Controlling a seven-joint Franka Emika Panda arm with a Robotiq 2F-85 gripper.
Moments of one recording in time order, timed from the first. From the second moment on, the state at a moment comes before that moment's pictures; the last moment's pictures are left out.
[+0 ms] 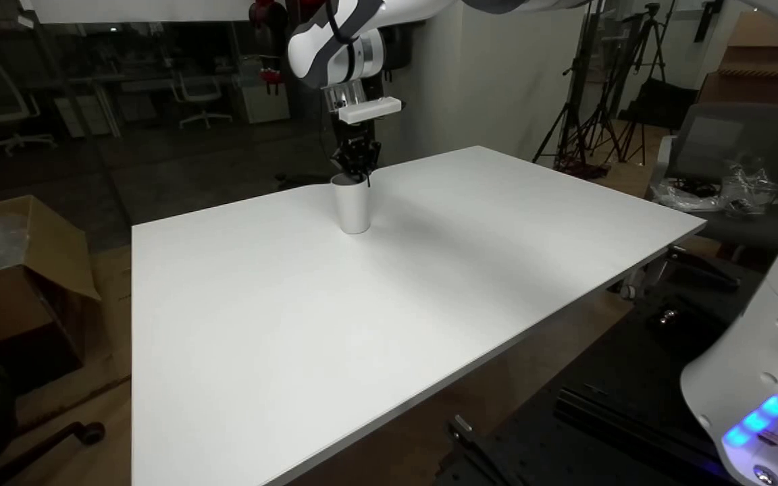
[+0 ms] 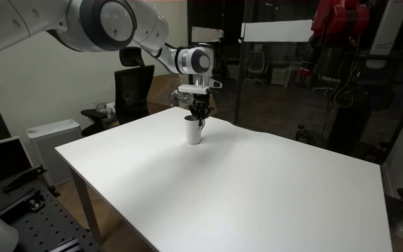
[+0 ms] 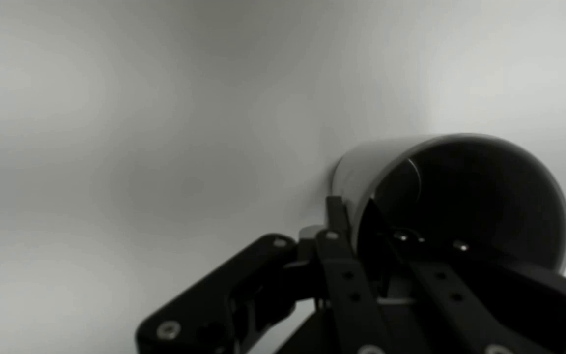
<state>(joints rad) 0.03 1.12 -0.04 -0.92 -0.02 1.87 -0.03</state>
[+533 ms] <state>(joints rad) 0.01 0.93 -0.04 -1.27 0.01 1.98 0.01</state>
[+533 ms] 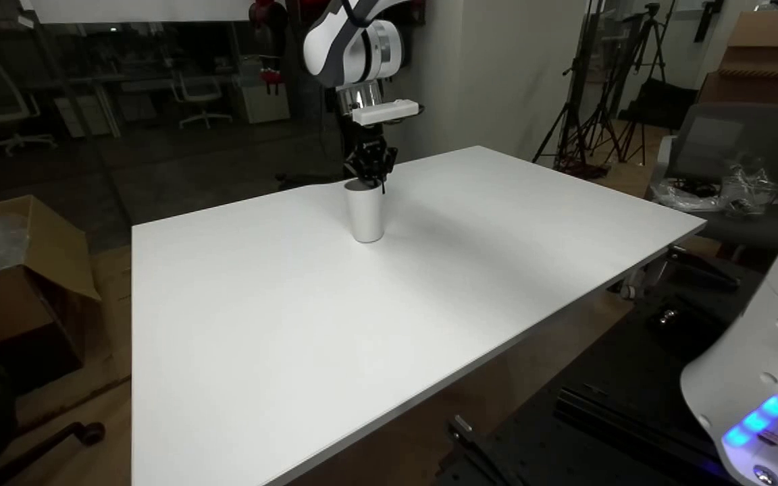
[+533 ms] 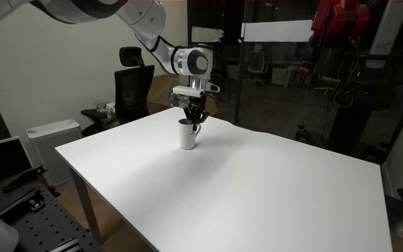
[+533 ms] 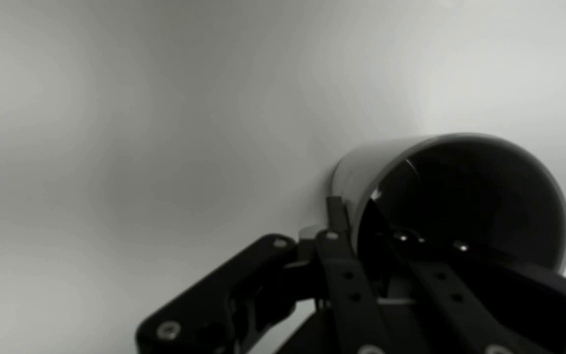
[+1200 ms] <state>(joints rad) 0.02 0.65 -0.13 -1.79 0.00 2.33 0.25</state>
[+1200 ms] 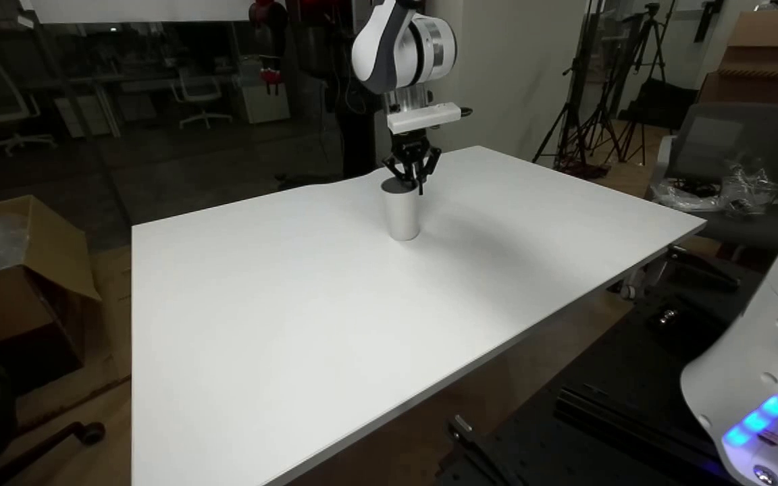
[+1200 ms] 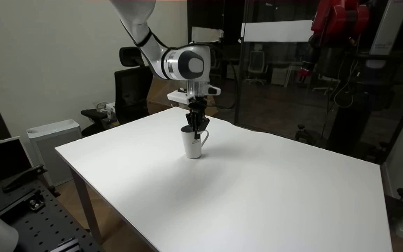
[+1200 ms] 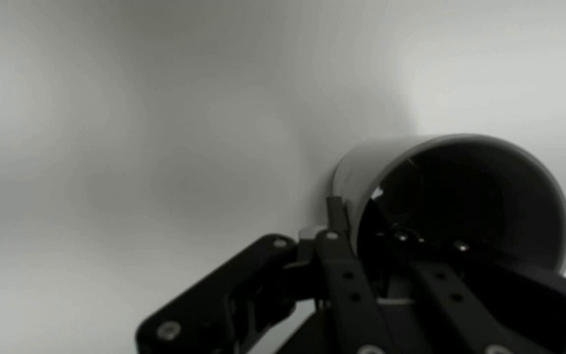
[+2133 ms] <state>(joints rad) -0.11 0.32 -0.04 -2.42 0.28 2.70 0.08</state>
